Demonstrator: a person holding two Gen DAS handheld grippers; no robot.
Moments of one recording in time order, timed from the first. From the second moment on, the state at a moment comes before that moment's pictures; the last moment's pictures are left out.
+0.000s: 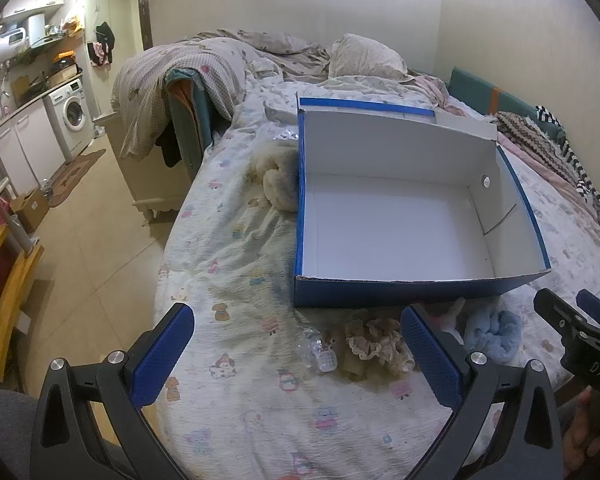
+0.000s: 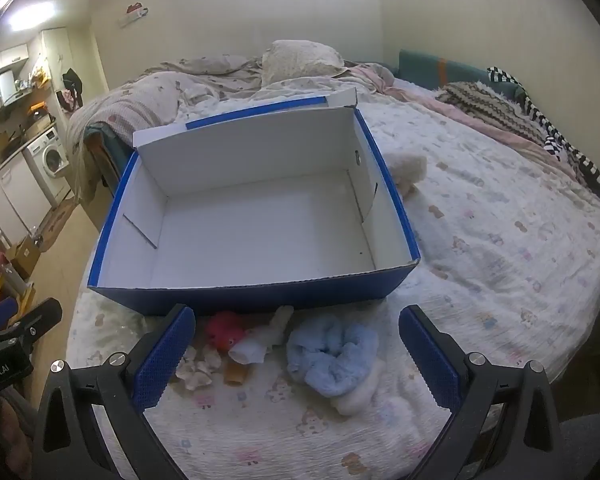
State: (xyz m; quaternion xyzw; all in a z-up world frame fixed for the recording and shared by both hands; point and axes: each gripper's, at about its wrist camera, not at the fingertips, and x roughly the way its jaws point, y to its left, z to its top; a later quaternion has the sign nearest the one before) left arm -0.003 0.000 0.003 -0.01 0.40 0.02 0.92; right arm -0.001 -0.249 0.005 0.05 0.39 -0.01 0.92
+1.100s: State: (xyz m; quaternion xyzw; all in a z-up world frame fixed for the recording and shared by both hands) left arm -0.003 -0.001 0.004 -0.01 0.40 0.02 0.92; right arm -0.001 -0.248 0.006 0.05 0.39 -0.01 0.92
